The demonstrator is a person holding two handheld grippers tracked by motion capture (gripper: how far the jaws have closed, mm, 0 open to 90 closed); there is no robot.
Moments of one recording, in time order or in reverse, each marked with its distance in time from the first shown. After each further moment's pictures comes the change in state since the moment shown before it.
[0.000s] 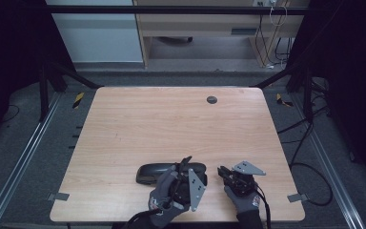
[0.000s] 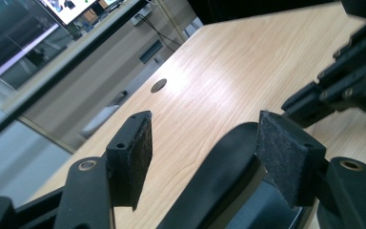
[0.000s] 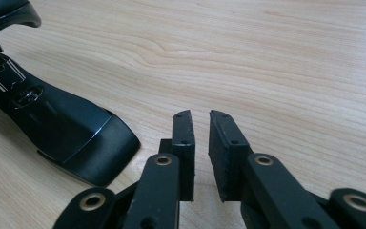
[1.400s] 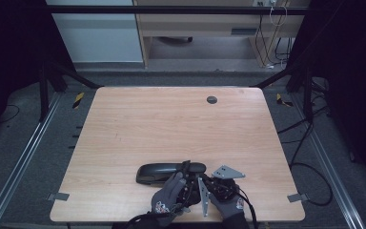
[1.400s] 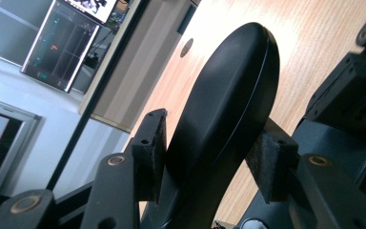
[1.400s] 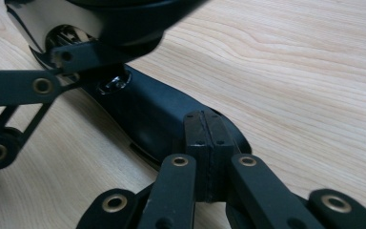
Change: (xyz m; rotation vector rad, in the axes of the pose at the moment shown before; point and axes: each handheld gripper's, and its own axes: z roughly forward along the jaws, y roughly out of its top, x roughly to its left) left arm -0.042 -0.035 0.035 0.161 0.217 0.354; right arm 0.048 0.001 0.019 0.052 0.142 -0.073
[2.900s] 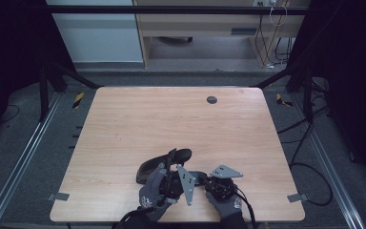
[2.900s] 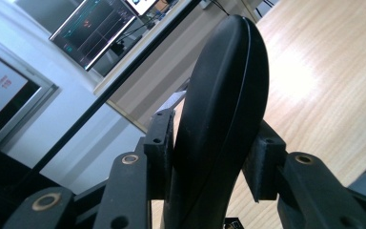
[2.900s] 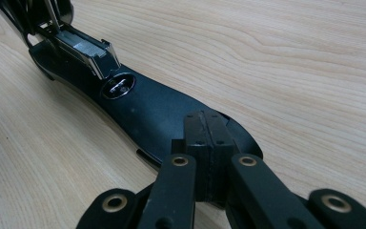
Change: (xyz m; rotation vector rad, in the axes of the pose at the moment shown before) left arm 0.060 -0.003 -0.020 -0.048 0.081 -0.256; right arm 0.004 0.002 0.005 -0.004 0.003 0.009
